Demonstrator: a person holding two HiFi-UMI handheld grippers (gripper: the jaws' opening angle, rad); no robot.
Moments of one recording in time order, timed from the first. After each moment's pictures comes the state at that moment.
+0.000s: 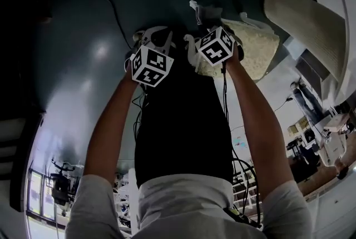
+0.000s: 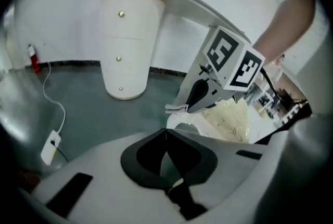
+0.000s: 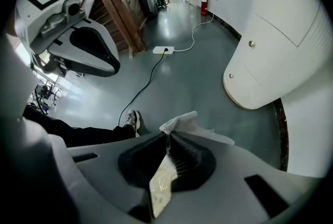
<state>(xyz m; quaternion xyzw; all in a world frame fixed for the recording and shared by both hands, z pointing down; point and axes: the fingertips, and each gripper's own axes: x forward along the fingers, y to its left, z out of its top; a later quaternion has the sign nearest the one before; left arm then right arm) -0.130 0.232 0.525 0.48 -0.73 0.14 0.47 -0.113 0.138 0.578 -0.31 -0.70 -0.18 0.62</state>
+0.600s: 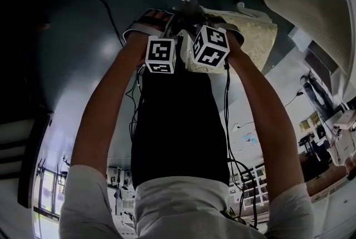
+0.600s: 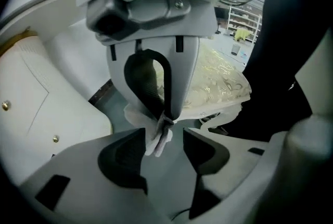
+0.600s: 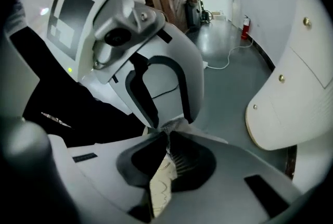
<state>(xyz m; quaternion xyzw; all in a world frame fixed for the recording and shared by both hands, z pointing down) -0.081 0.123 0.567 0.70 -0.49 0.47 0.24 -0.085 0.132 0.560 -0.50 -0.66 -0.24 0.51</state>
